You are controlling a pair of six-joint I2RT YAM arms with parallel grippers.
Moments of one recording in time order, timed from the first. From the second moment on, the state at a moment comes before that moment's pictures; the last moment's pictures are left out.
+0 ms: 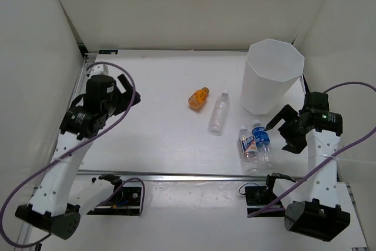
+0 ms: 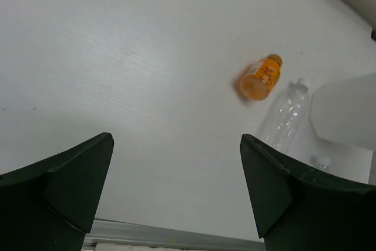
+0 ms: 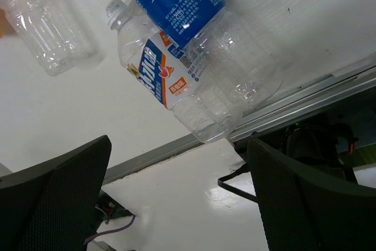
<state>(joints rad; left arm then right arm) -0.34 0.95 1.27 -0.92 -0.26 -0.69 -0.22 0.97 1.08 -1.33 -0.18 0.54</state>
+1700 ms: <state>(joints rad) -0.37 1.17 1.39 -1.07 0.00 -0.51 0.02 1.24 0.78 -0.96 0.08 0.69</state>
